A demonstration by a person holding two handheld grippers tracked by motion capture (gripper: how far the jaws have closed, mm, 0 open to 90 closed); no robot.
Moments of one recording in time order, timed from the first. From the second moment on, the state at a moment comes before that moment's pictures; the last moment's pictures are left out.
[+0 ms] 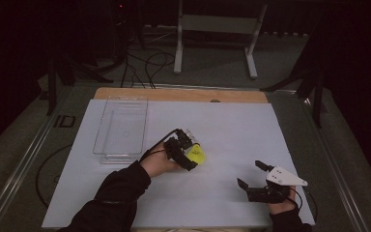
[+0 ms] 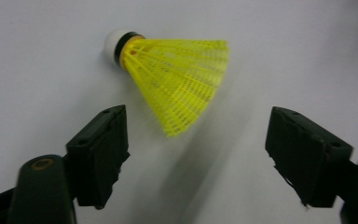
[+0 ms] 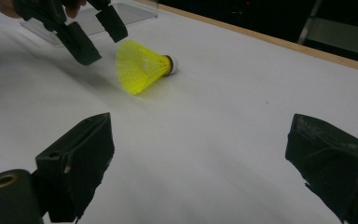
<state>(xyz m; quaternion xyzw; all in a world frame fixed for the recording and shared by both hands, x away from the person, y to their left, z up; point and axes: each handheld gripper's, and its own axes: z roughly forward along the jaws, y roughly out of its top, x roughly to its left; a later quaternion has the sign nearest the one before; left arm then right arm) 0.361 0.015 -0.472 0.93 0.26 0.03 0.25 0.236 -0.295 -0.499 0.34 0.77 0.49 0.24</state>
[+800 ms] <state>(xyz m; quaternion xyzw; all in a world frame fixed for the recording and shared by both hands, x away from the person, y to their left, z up) 0.384 -0.002 -0.486 0.94 0.28 0.06 0.18 0.236 -0.295 -0.499 0.34 0.77 0.49 0.24</state>
